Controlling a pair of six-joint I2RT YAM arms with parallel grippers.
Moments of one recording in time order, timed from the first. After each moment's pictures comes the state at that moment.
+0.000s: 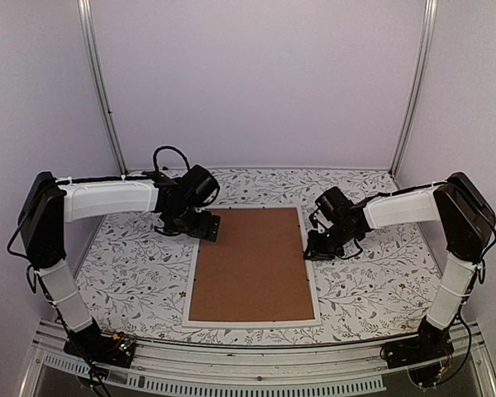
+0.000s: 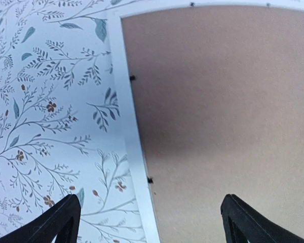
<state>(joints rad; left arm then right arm) -0.77 1.78 1.30 -0.73 -0.34 -0.53 0.62 1.82 1.04 -0.35 -0.18 0.56</state>
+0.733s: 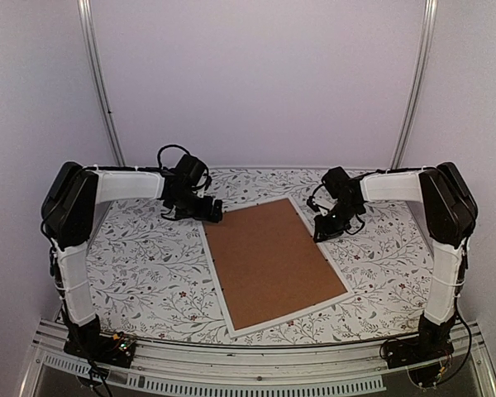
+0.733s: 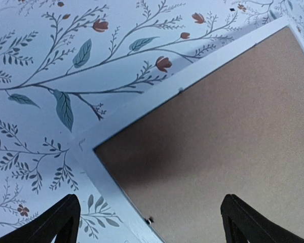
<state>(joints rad) -0.52 1.99 1.40 -0.43 -0.03 -0.32 0.47 2.01 1.36 -0.62 -0.18 0.05</state>
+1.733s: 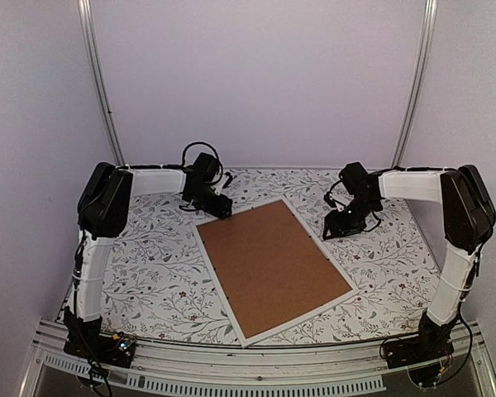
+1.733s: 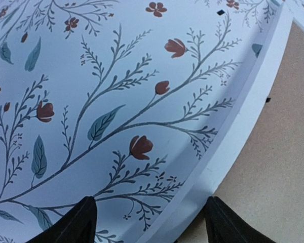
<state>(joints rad) -0.50 2.32 1.76 -0.46 0.02 -0.01 0.39 1.88 1.29 -0.67 -0.21 0.07</state>
